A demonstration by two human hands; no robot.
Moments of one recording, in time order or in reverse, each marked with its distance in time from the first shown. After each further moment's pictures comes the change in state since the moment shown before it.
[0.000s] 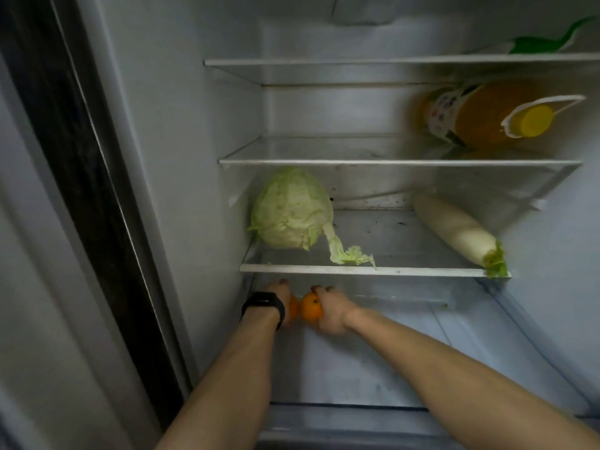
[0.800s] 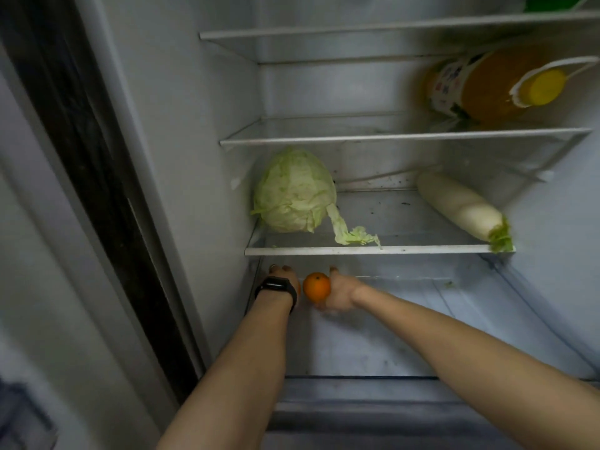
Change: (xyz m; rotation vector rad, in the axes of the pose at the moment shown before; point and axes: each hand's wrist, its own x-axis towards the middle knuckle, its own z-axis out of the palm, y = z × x) left_hand 0.005 0.004 0.006 0.103 0.012 -0.089; right_hand -0.007 -0.003 -0.004 -0.021 -0.062 0.111
